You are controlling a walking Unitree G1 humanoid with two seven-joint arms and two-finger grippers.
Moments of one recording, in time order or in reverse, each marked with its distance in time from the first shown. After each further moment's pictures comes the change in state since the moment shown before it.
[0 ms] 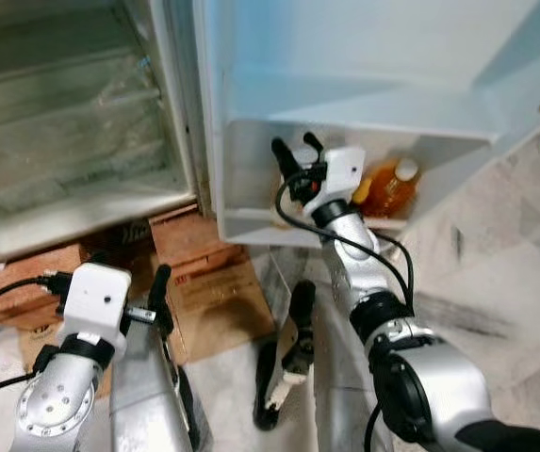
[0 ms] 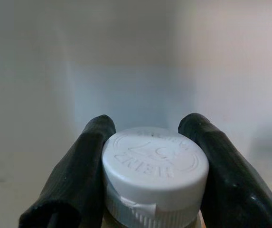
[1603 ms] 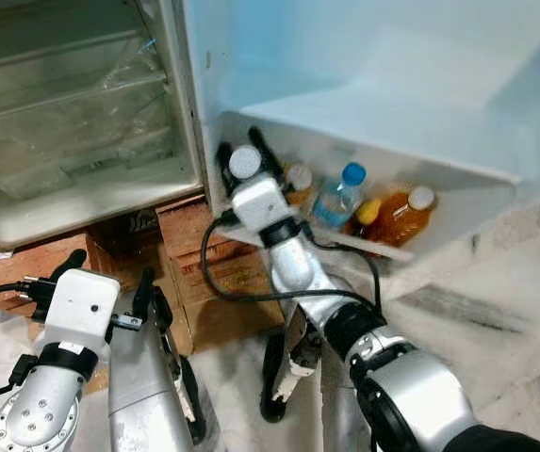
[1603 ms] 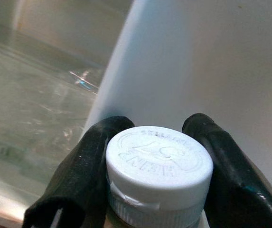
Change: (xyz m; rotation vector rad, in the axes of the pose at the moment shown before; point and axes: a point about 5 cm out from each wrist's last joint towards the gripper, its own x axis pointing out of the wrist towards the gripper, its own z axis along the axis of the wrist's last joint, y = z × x) left arm -0.014 0.005 0.012 0.073 -0.025 0.042; right arm -0.012 0.084 -0.007 -0.522 -0.197 0.143
